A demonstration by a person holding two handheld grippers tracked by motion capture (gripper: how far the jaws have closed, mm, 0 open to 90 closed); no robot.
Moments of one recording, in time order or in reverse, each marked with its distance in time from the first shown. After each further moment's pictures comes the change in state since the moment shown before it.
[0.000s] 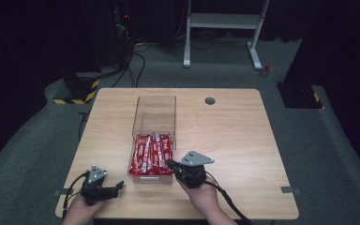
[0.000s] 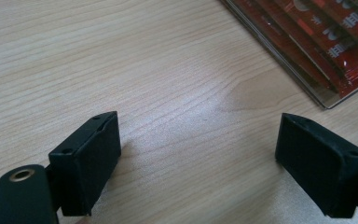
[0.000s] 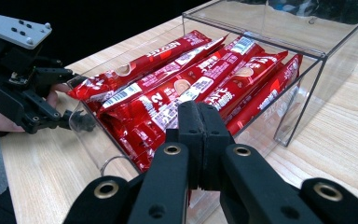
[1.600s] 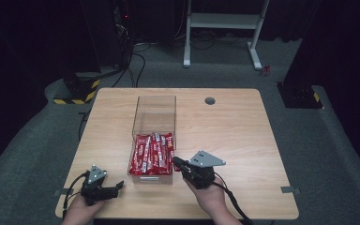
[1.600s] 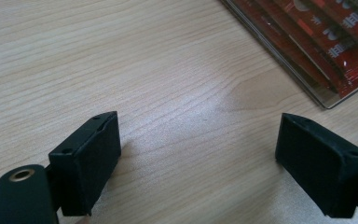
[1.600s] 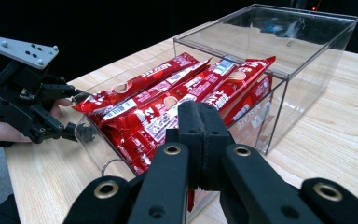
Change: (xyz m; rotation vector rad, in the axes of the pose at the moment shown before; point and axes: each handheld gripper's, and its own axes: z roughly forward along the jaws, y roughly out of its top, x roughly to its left) left arm 0.000 0.000 0.000 0.000 -0.001 0.000; right arm -0.008 0.004 -0.025 -0.071 -0.016 -0.001
